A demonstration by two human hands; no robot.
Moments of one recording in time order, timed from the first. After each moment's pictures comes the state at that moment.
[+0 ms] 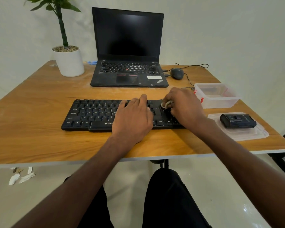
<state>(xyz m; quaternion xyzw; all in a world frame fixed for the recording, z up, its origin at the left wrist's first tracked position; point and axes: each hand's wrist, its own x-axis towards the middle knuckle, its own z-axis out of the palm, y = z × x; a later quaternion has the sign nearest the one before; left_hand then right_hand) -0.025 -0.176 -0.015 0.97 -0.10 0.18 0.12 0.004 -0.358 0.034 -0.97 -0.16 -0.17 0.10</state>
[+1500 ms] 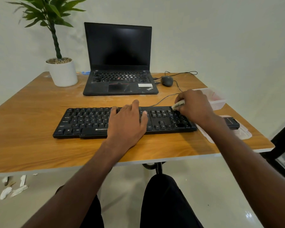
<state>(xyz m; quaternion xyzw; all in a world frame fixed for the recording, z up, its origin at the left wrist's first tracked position) -0.028 -0.191 -0.005 0.97 -0.08 0.19 0.14 0.015 -0.416 0.048 -0.97 -0.05 -0.16 0.16</state>
